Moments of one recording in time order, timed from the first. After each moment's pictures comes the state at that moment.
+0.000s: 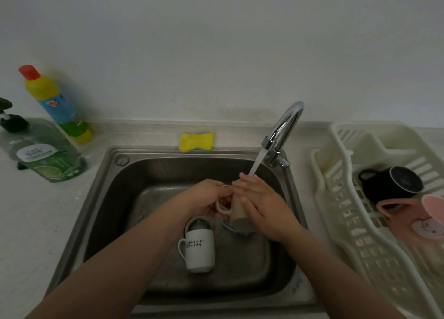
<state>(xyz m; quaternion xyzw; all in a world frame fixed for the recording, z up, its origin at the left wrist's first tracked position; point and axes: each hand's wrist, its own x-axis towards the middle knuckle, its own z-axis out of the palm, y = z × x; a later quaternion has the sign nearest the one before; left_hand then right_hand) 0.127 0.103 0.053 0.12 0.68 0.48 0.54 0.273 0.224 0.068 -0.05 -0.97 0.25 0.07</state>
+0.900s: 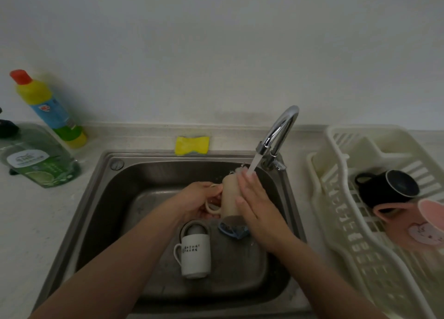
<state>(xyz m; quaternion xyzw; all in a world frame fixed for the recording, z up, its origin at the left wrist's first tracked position) 0.118 0.098 0.043 0.09 0.64 0.53 0.54 0.275 0.209 0.077 -0.15 -0.92 0.36 0.04</state>
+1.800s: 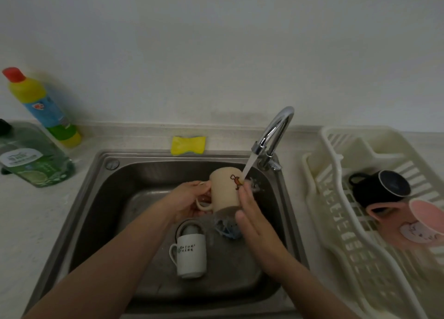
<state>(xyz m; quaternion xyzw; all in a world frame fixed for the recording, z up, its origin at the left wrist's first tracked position) 0.110 0.091 0.036 0.06 0.64 0.55 0.53 0.301 0.188 0.074 -0.19 -0.85 0.49 0.02</state>
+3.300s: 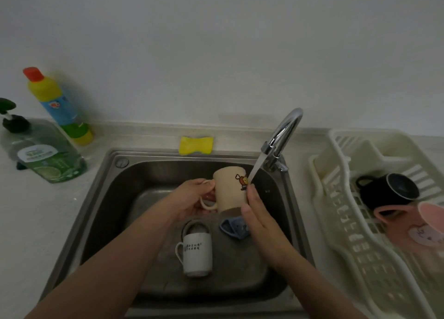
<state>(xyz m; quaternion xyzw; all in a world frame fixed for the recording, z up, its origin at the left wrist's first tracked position) 0.109 0.082 0.043 0.07 0.63 0.57 0.52 0.291 0.183 0.079 -0.23 -0.81 0.54 0.01</state>
